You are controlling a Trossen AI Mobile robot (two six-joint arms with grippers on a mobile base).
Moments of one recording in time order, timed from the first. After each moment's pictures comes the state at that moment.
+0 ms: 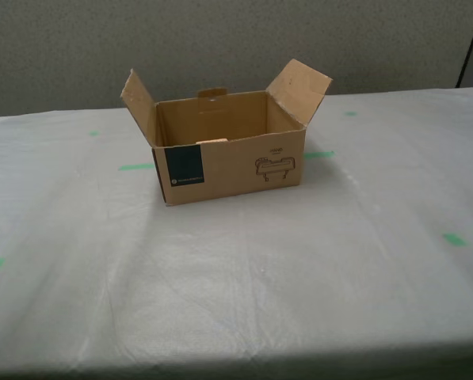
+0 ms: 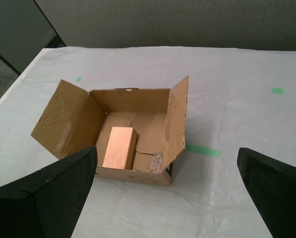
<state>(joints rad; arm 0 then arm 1) 0.33 1.07 1.13 -0.66 -0.21 0.18 -0.33 0.74 0.90 -0.66 -0.02 -0.08</state>
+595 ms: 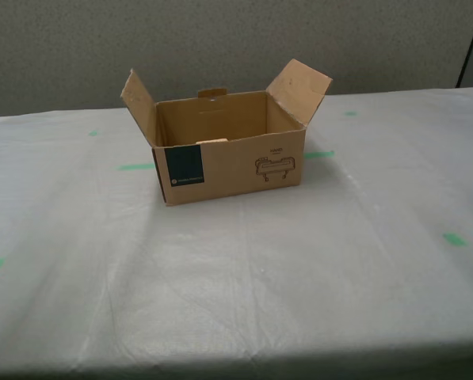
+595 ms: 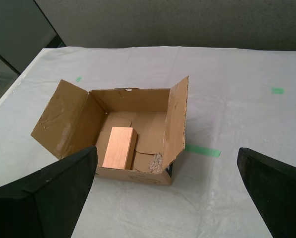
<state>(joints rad) 0.33 1.07 1.13 -0.66 -0.21 0.18 -0.33 0.74 0.90 -0.66 -0.02 -0.08</state>
